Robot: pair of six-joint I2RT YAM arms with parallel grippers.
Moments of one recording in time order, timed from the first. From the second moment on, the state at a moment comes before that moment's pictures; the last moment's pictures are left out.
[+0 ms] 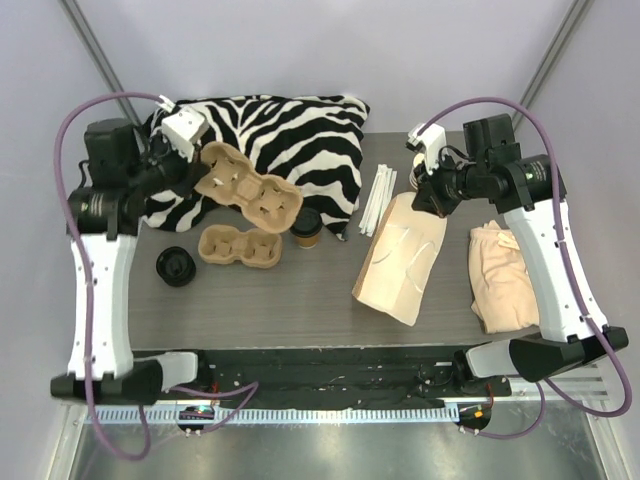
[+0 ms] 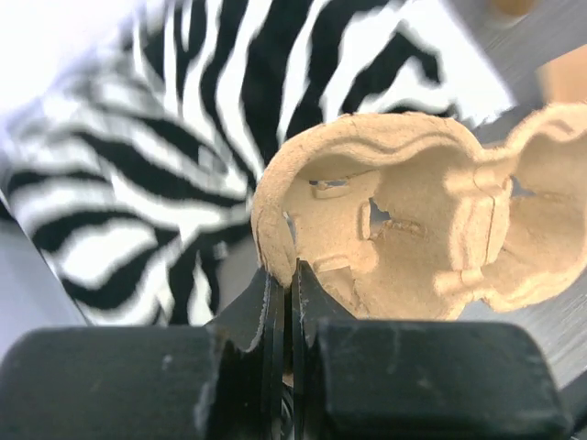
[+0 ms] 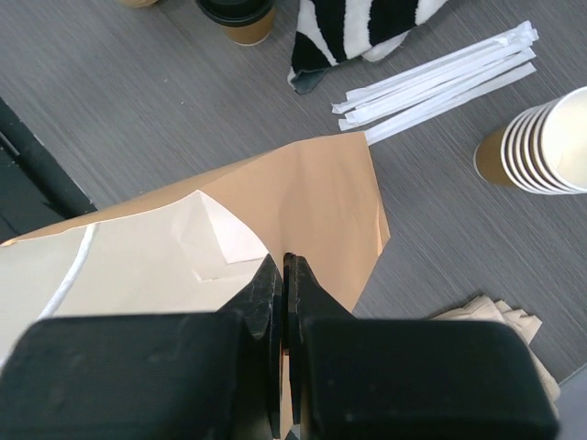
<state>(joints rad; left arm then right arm) 0.01 1.27 1.73 -0.94 0.51 0.45 0.27 1.37 1.80 -1.25 -0.41 -0.45</state>
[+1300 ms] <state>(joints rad) -1.17 1.42 2.06 -0.51 -0.13 0.99 0.32 1.41 1.87 -1.29 -0.34 -0.30</state>
